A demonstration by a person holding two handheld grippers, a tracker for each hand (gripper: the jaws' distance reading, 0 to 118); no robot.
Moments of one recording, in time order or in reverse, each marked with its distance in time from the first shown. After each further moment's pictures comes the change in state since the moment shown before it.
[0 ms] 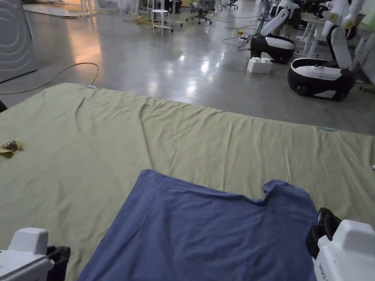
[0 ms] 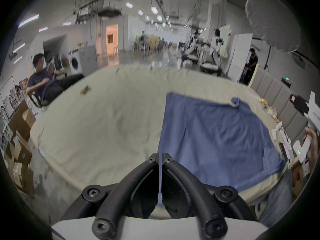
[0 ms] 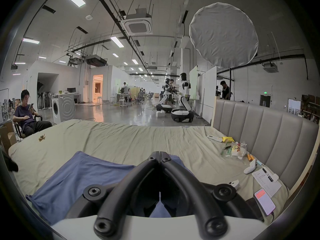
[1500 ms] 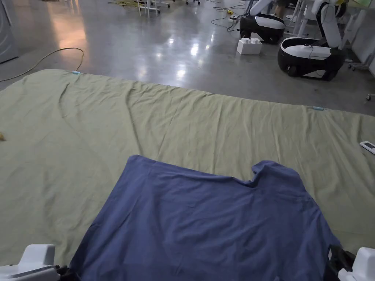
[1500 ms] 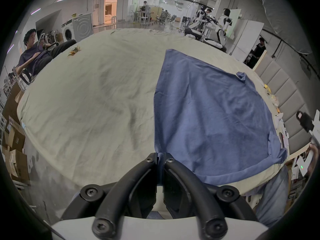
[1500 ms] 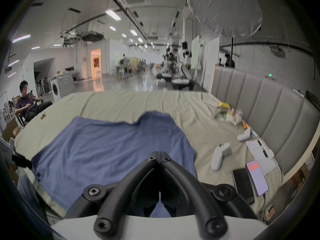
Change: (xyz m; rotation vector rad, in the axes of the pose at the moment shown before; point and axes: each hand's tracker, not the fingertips) left arm 0.001 -0.028 -0.062 -0.199 -0.058 0.063; right arm 0.075 -0.057 0.030 -0.395 0.036 -0.033
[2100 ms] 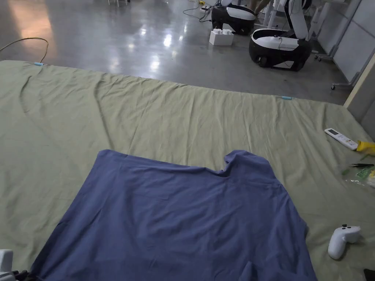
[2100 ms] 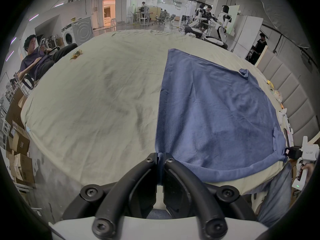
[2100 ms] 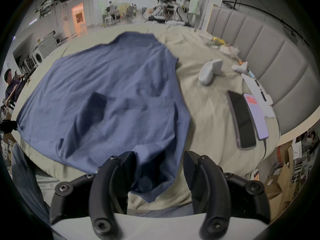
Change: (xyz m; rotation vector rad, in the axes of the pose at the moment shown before) left arm 0.009 -0.001 0.001 -0.009 0.047 -0.039; right arm 0.032 -0.099 -0.020 -0.547 -0.046 0.010
